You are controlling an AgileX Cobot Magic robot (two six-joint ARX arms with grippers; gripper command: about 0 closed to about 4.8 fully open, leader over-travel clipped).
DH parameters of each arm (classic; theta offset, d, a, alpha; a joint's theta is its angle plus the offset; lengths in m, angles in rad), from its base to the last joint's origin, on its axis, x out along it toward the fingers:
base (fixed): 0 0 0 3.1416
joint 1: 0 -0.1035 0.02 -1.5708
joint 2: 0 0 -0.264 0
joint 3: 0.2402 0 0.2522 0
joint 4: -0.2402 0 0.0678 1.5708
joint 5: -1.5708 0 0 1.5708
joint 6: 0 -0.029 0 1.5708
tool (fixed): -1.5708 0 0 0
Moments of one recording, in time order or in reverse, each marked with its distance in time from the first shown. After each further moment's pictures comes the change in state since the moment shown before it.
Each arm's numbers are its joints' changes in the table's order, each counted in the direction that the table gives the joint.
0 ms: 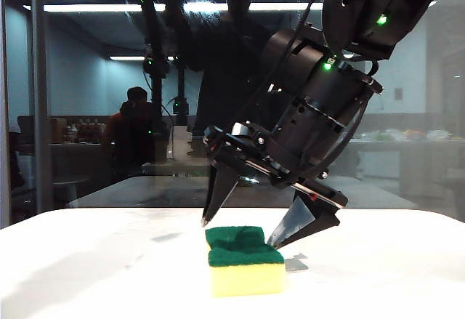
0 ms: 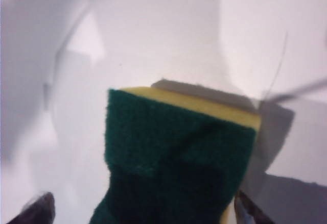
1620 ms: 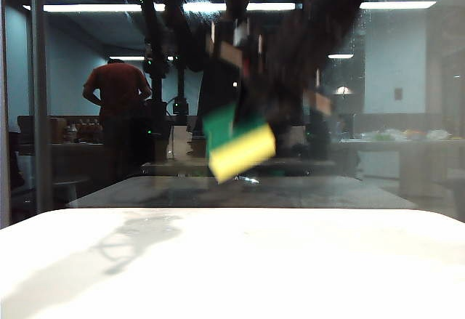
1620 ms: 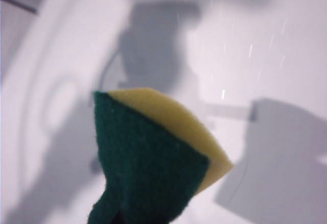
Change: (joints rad) left arm 0.000 0.000 0.000 -0.013 0.000 0.000; right arm 0.017 0.187 0.187 -0.129 0.110 0.123
